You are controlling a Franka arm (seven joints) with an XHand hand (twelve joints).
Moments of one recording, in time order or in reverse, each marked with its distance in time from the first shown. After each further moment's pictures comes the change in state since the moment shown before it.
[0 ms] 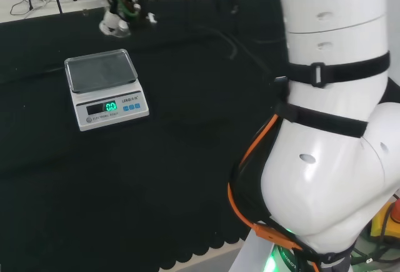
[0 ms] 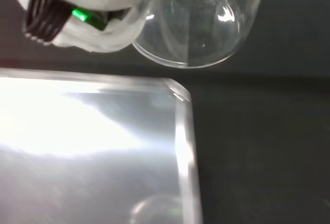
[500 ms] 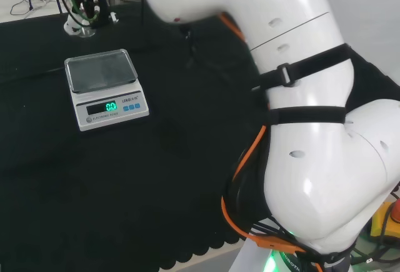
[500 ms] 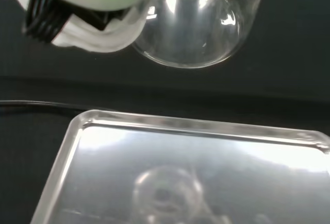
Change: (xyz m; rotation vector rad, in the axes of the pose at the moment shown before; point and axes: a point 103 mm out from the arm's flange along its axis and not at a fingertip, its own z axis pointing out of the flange) arm 0.084 0.063 0.015 0.000 0.015 -0.065
